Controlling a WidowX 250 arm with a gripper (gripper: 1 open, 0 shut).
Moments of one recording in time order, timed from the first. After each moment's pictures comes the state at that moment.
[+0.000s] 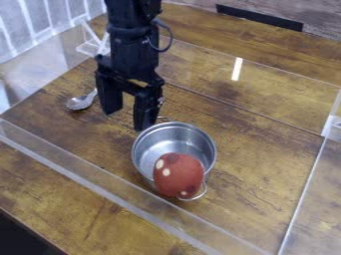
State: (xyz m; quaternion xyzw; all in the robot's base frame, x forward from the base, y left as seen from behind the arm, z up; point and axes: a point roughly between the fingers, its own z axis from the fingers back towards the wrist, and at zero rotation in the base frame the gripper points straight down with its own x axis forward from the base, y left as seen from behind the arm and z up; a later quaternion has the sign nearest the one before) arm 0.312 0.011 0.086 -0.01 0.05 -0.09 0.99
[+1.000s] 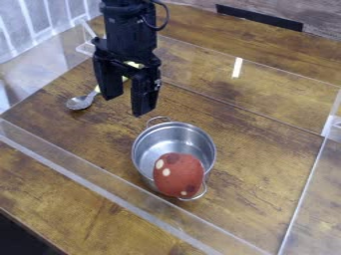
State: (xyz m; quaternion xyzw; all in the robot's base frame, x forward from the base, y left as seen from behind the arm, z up) arm 0.314 0.011 0.103 -0.03 0.02 -0.12 0.99
